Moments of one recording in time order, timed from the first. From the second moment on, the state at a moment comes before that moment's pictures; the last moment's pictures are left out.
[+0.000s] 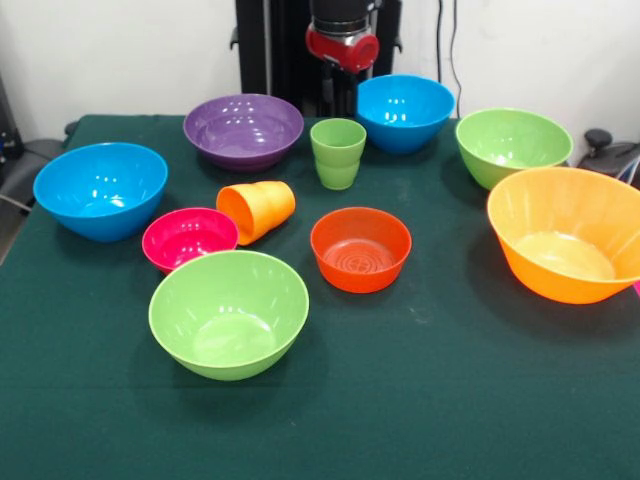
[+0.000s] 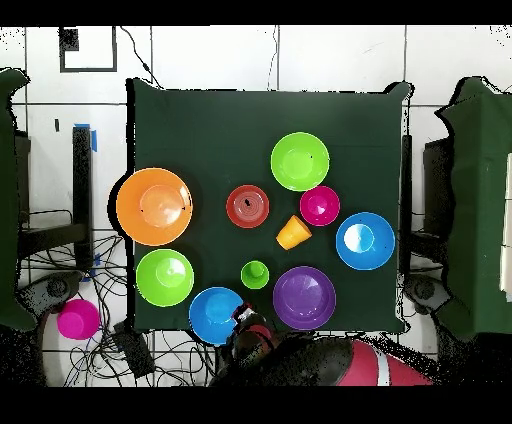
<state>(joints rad) -0.49 -0.49 -0.02 2.43 -0.20 -0.41 2.33</state>
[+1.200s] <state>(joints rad) -0.48 -0.33 -0.03 2.38 -0.17 -0.46 2.33</state>
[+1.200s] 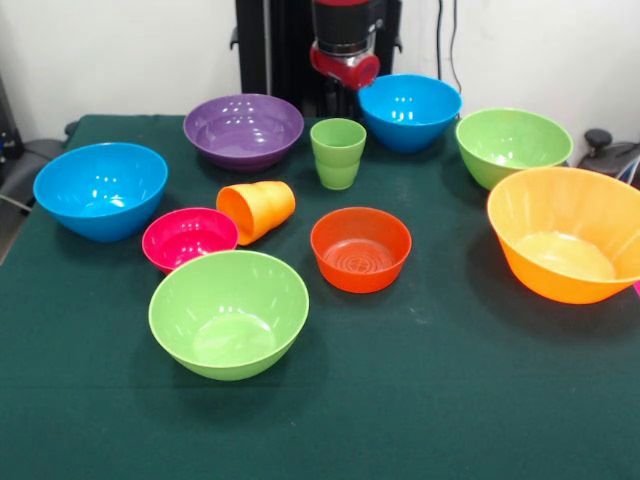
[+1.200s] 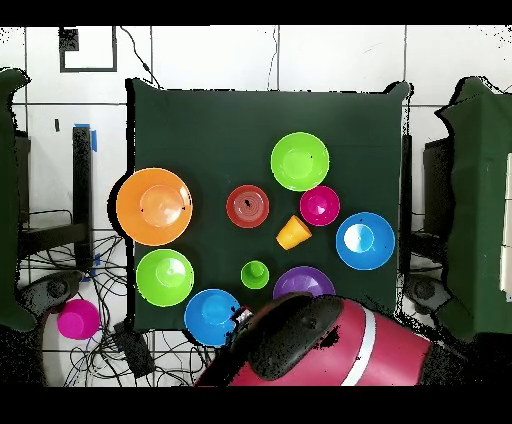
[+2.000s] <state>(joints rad) -0.47 -0.35 -0.04 2.38 -0.16 -0.49 2.33</state>
